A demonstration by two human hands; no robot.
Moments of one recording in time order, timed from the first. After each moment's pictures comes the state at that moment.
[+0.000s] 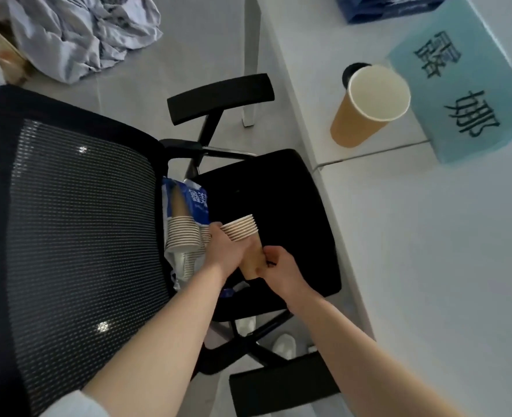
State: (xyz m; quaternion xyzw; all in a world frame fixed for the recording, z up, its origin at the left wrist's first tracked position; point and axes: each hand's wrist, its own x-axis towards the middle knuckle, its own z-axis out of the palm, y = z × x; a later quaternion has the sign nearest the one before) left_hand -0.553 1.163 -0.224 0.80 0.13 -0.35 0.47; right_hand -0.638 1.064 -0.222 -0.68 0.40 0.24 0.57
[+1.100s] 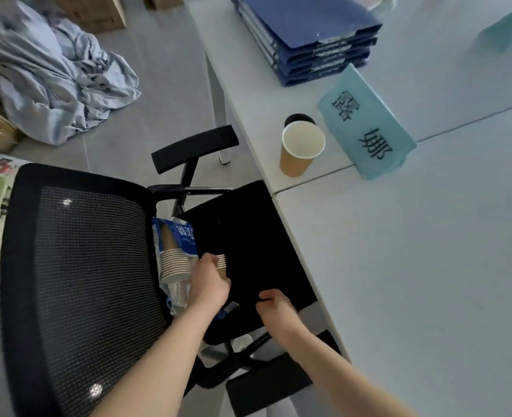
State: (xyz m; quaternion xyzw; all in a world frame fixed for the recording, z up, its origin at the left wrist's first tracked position) left_hand -0.578 1.167 -0.143 0.89 -0.01 -0.33 0.31; right_hand -0.697 1.068 -0.152 -0.65 0.47 0.24 0.55
